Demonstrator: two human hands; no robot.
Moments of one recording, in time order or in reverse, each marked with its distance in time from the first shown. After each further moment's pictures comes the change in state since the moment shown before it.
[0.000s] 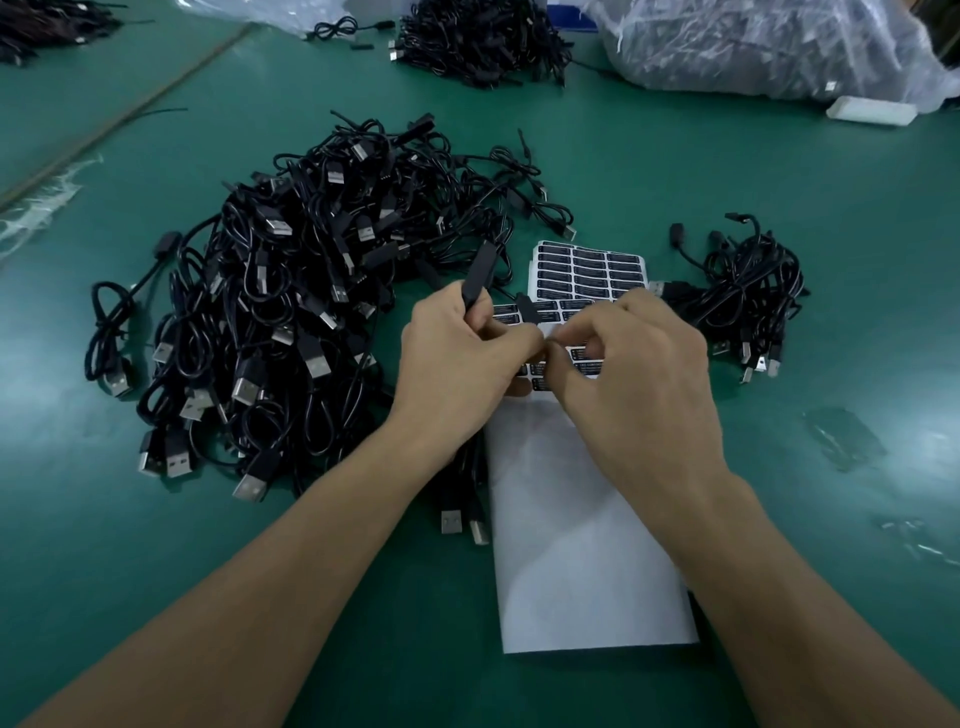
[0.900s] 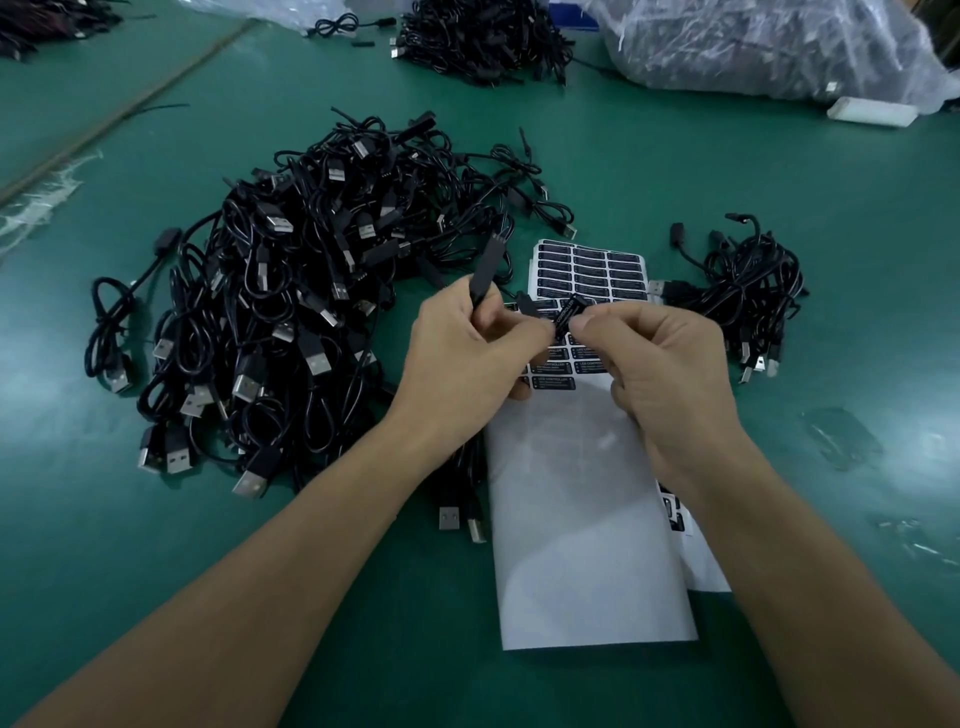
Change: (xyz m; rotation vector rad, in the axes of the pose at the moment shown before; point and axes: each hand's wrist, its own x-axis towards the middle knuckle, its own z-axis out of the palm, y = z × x) left_hand -0.006 0.008 0.000 -0.068 -0.107 0.016; right_hand 0.009 0.008 -0.009 0.919 -0.074 0.521
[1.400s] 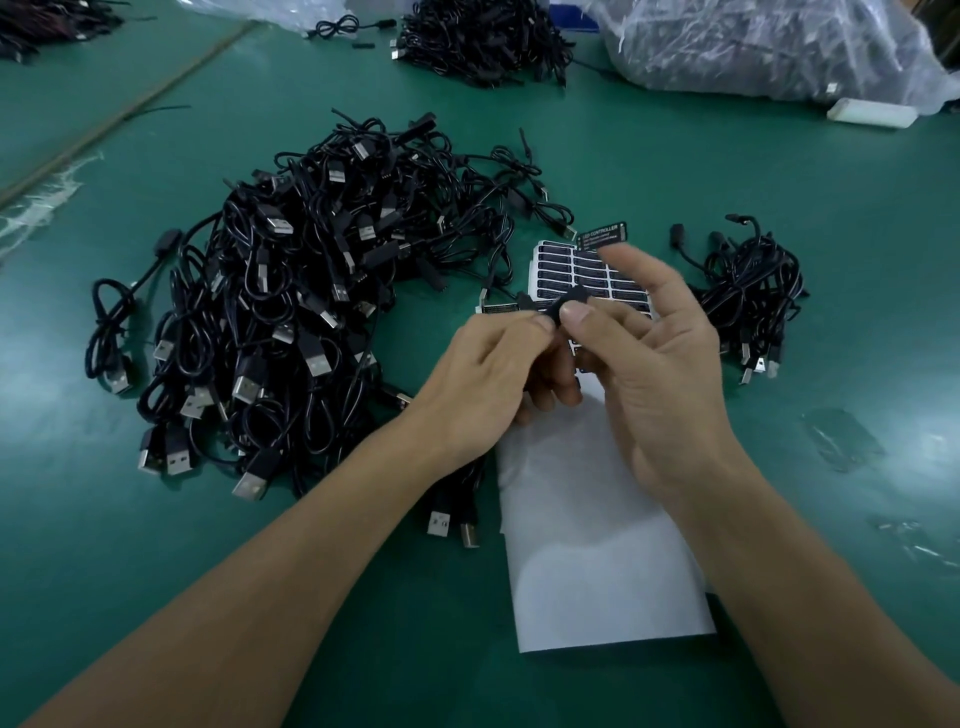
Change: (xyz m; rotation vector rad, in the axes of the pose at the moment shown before) left_hand -0.007 0.006 0.002 0.158 -0.300 -0.007; right_hand -0.005 -0.001 0.008 0.341 -0.100 -0.054
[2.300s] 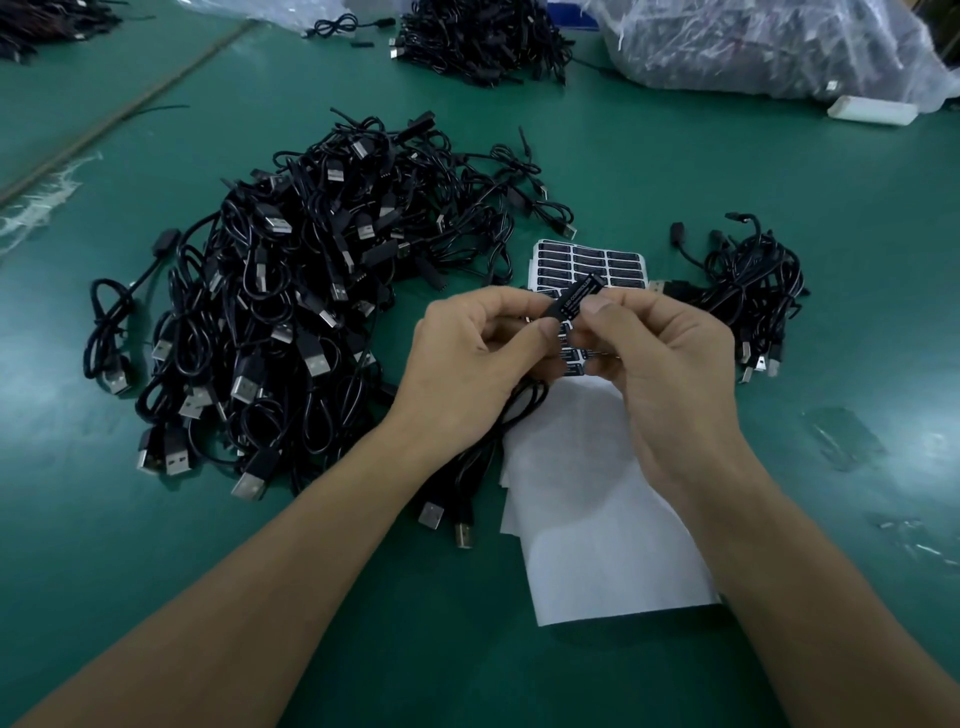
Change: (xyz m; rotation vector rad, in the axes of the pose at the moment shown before) left_hand 0.005 -0.009 -0.004 -0.104 0.246 0.023; right_hand 0.004 0.002 -0.005 -0.233 0.130 -0.016
